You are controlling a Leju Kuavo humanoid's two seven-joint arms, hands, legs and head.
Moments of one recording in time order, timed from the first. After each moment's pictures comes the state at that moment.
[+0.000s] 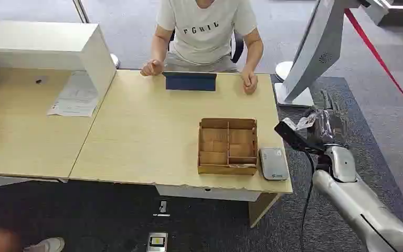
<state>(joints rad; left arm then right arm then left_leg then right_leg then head) -0.25 0.10 -1.26 -0.21 1.06 0.23 0.08 -0.78 -0.41 0.86 -0.70 0.65 -0.60 0.16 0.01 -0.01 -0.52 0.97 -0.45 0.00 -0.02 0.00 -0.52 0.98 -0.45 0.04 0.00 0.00</state>
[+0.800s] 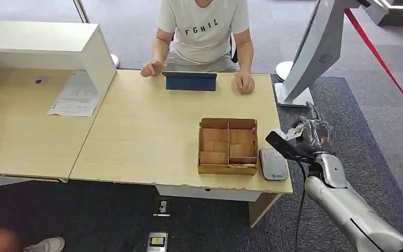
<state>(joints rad) -0.23 0.10 -1.26 -0.21 1.09 0.26 0.06 -0.76 -0.36 0.89 -0.63 0.57 -0.57 0.08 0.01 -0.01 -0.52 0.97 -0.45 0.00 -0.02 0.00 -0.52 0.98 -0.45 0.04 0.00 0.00</state>
